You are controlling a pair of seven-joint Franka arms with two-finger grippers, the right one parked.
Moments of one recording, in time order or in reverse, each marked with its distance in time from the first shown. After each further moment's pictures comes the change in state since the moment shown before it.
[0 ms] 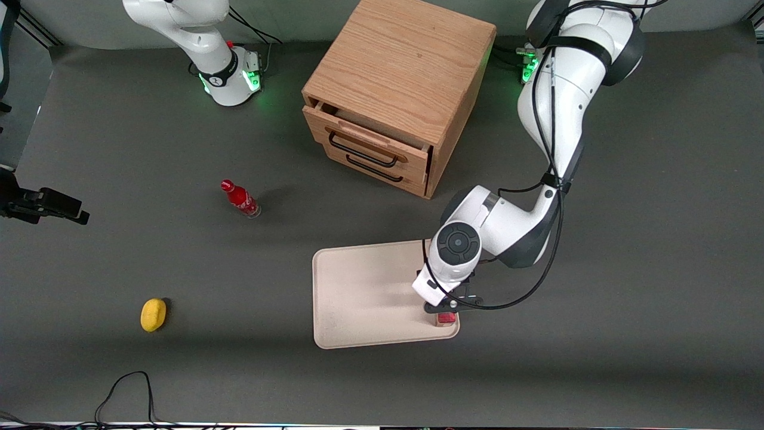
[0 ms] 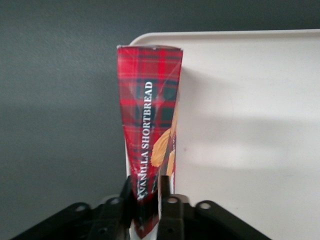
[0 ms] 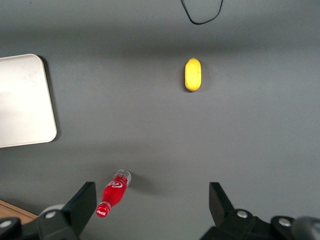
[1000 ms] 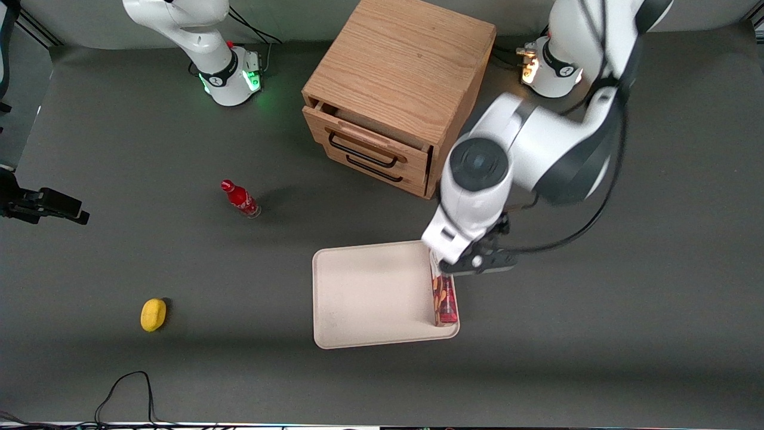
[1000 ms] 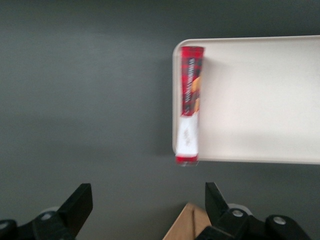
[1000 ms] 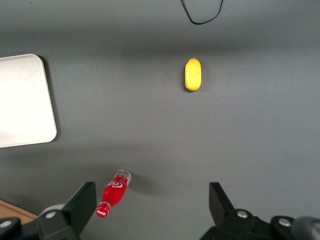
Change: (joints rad) arm 0.001 -0.379 -0.012 0.054 -0.020 -0.495 -0.001
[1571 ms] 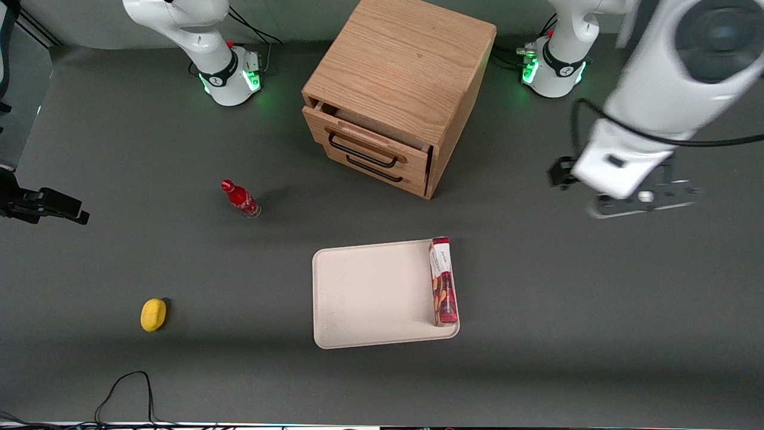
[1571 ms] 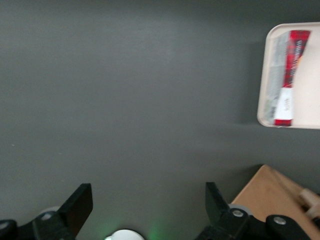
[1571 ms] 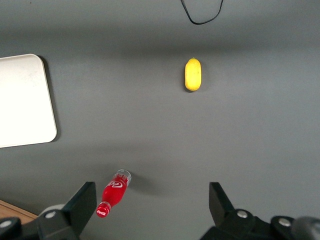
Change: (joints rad) arm 0.293 -0.317 0.016 -0.199 -0.033 -0.171 0.323
